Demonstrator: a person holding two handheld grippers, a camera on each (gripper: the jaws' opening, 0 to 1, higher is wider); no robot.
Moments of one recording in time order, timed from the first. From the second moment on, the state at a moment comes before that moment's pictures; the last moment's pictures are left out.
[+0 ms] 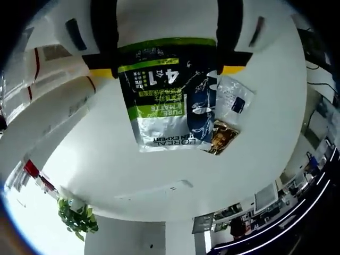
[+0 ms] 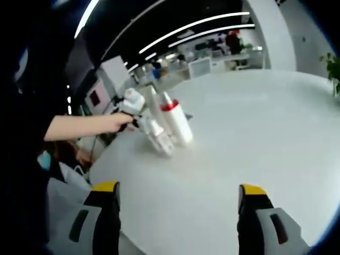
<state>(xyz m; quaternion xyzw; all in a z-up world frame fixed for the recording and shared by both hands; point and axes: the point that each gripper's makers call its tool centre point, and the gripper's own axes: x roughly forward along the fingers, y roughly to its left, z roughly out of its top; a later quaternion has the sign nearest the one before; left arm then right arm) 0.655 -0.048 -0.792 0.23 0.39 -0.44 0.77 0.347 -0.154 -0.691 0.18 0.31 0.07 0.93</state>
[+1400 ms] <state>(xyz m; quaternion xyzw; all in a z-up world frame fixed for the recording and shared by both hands) 0.687 -0.031 -0.773 0.12 0.39 -0.41 0.82 0.347 -0.156 -0.692 0.18 0.32 0.07 0.93</state>
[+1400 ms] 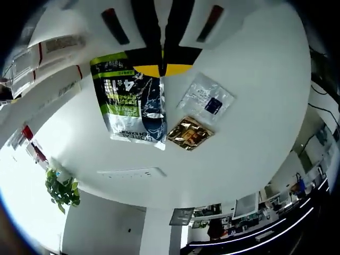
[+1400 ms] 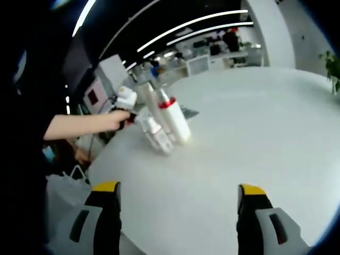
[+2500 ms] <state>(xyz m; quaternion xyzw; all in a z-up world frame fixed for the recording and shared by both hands) 0.686 -0.014 -0.650 0.01 0.30 -0.43 0.85 0.375 -0.108 -0.672 0.17 0.30 0.13 0.93</state>
